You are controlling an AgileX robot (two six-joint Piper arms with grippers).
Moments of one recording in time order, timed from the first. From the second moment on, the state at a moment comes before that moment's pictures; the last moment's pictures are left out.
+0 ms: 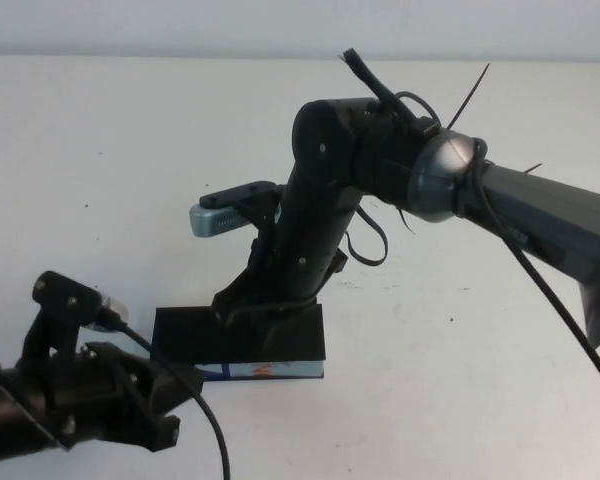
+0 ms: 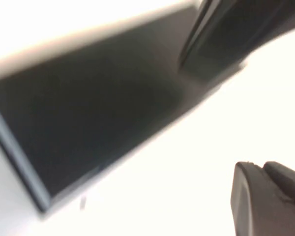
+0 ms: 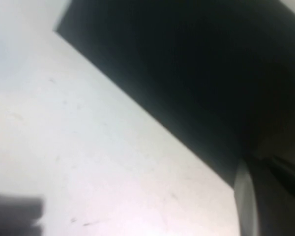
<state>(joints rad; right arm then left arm) 0.71 2.16 -1.87 0.39 1.22 -0.16 -0.30 1.29 -0.38 -1.63 0.58 1.65</state>
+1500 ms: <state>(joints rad) 0.80 0.85 -0.88 0.21 1.01 0.01 -0.30 -0.01 -0.21 -0.22 0.03 0.31</state>
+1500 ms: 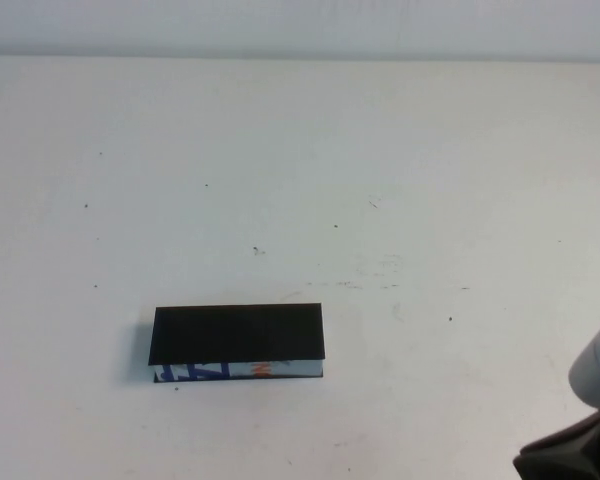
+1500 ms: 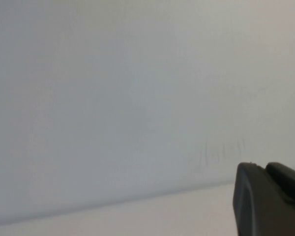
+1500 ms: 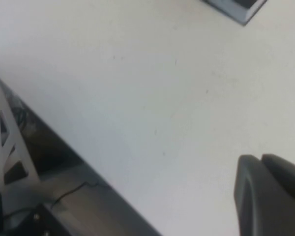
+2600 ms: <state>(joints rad) 0.05 0.10 0.03 0.11 0.04 0.08 -0.17 -0.02 0.02 0.21 0.31 -0.11</state>
